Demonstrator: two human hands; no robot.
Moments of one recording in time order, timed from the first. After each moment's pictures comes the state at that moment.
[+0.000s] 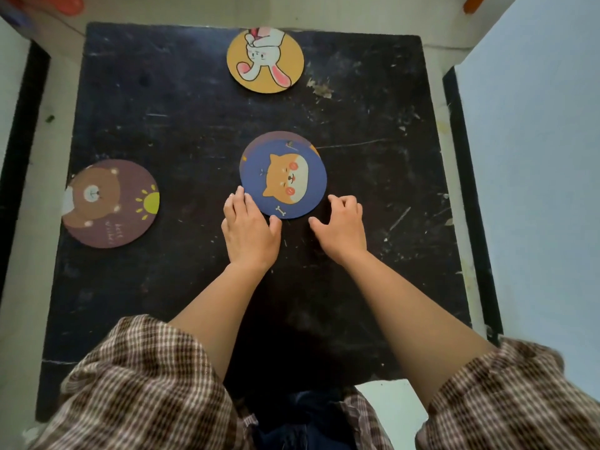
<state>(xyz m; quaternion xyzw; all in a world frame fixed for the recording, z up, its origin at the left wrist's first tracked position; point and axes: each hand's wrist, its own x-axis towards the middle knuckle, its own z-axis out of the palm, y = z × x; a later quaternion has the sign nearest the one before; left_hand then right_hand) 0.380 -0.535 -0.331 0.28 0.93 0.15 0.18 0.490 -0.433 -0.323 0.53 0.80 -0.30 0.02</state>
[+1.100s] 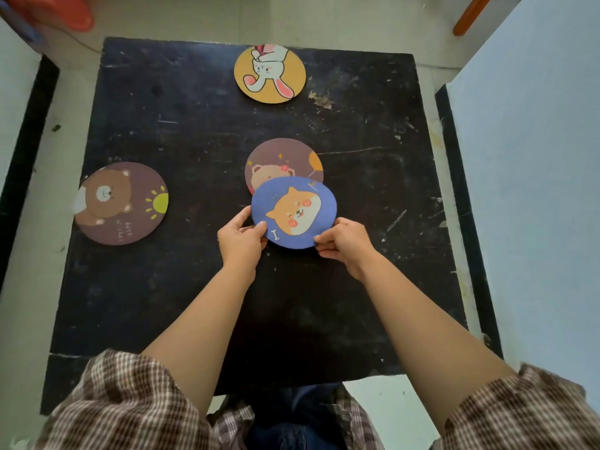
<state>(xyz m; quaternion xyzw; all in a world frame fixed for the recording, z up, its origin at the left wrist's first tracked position) 0.376 -0.555 -0.306 -0.11 0.73 0.56 0.38 0.505 -0.438 -0.299 0.60 0.46 -0.65 0.00</state>
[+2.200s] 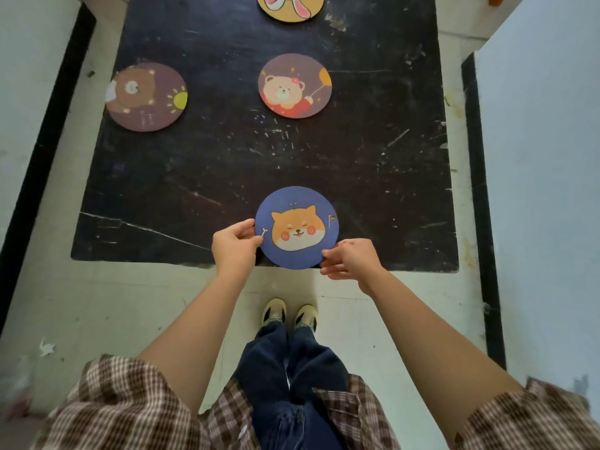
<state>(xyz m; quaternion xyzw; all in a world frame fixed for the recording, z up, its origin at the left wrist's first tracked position) 0.513 -0.720 -0.329 -0.06 0.81 0.49 0.33 0.662 -0.581 -0.316 0.60 0.48 -0.64 0.09</state>
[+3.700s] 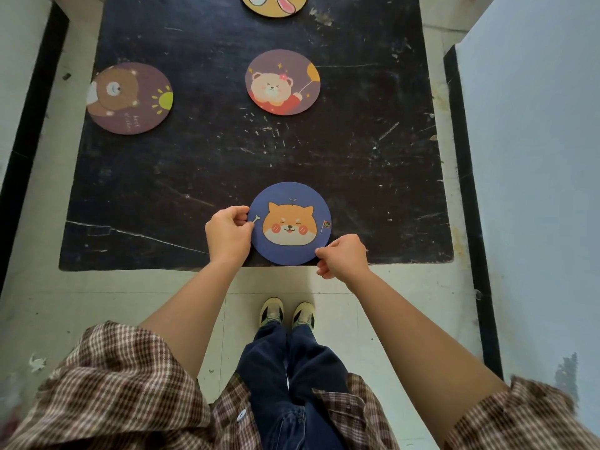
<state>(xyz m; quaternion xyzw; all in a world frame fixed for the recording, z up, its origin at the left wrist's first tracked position) 0.490 -0.709 -0.333 0.13 0.89 0.36 0.25 0.650 -0.601 -0.329 0.62 0.62 -0.47 0.09</state>
